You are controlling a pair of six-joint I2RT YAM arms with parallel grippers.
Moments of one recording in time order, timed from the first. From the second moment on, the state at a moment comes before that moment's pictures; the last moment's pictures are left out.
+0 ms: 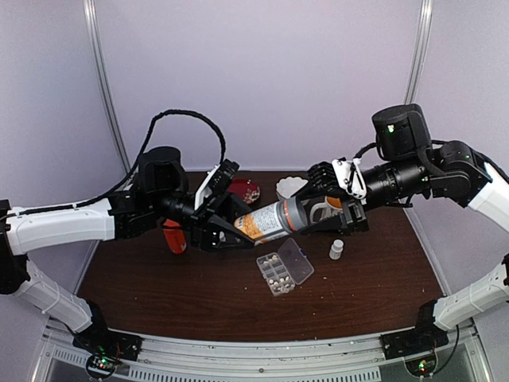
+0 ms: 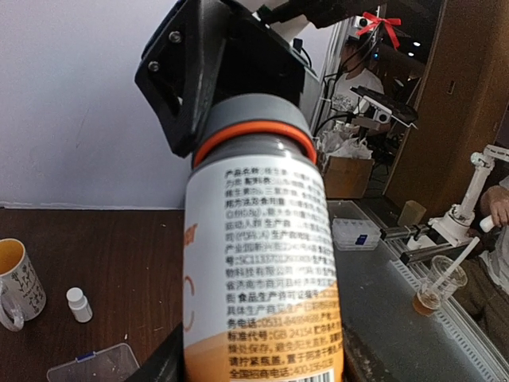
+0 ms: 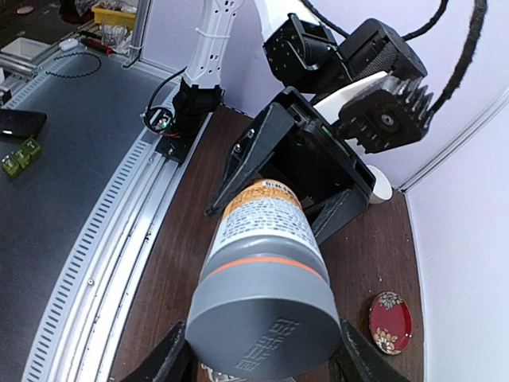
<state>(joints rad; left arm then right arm) -0.92 1.37 1.03 0.22 1.00 -0.08 1.02 1.22 1.48 -0.77 -0.44 -0.69</state>
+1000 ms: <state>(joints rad) -0.91 1.47 1.17 0.01 1.11 -0.15 1.11 1.05 1.17 -0.50 -0.23 -1.09</state>
